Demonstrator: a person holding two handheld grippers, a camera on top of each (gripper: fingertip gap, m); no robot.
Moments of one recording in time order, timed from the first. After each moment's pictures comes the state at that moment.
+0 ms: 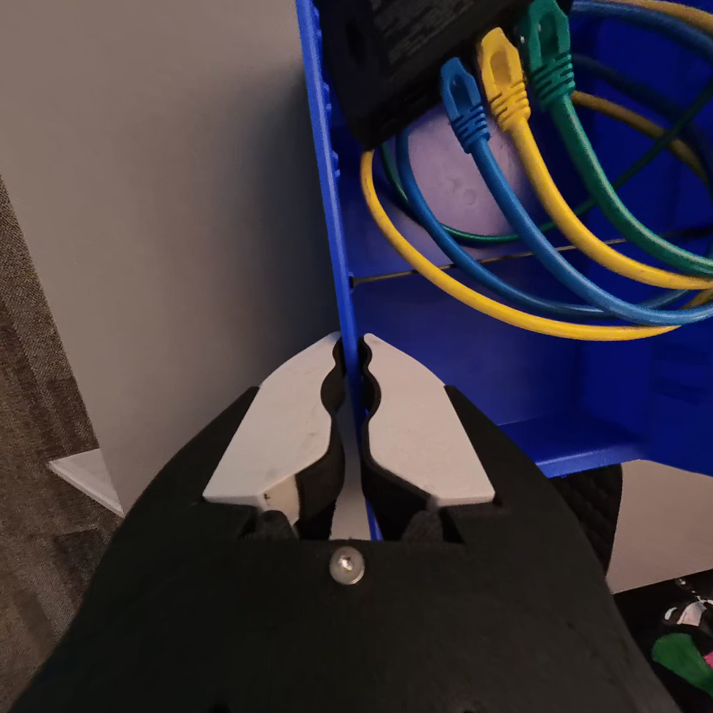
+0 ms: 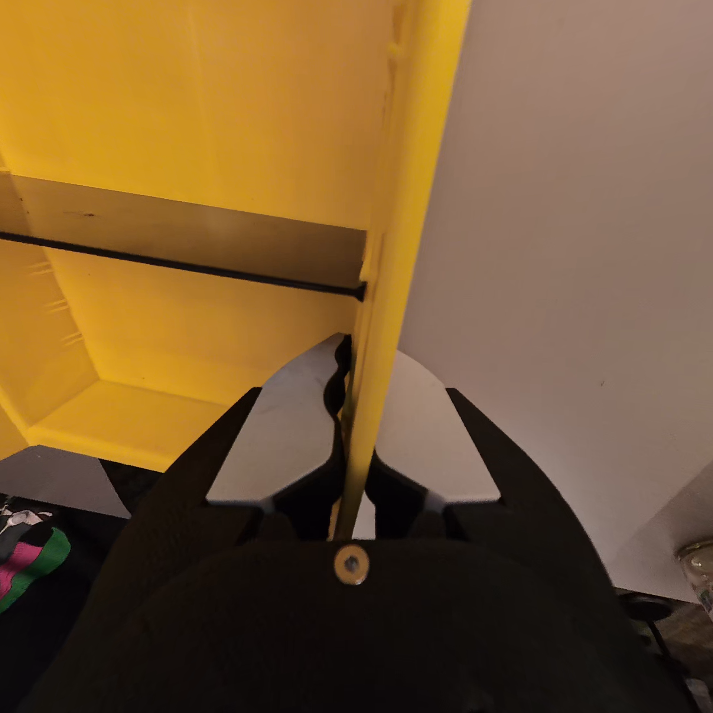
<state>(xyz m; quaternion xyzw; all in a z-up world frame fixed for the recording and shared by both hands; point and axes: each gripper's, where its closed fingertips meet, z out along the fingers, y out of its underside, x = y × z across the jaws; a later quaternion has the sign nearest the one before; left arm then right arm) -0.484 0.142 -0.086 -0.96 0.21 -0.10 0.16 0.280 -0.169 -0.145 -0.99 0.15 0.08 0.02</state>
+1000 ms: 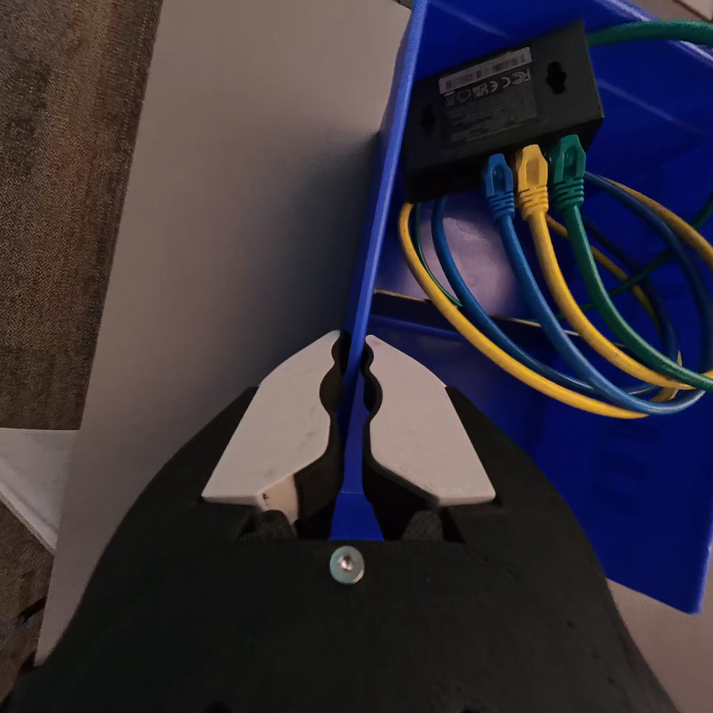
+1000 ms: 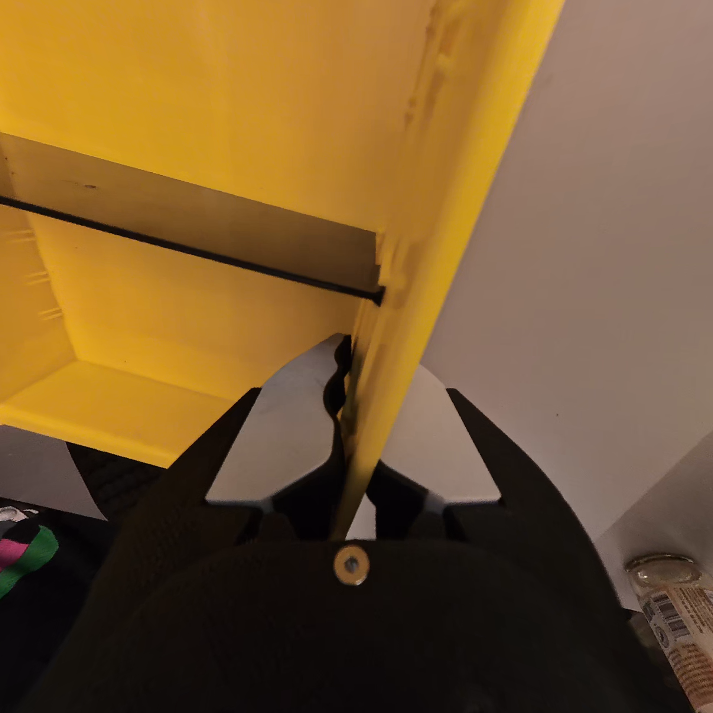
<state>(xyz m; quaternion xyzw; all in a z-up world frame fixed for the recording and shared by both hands) -0.515 0.162 -0.085 -0.96 0.04 -0.12 0.26 0.294 -0.156 -0.145 -0.99 0.11 0.08 0.03</state>
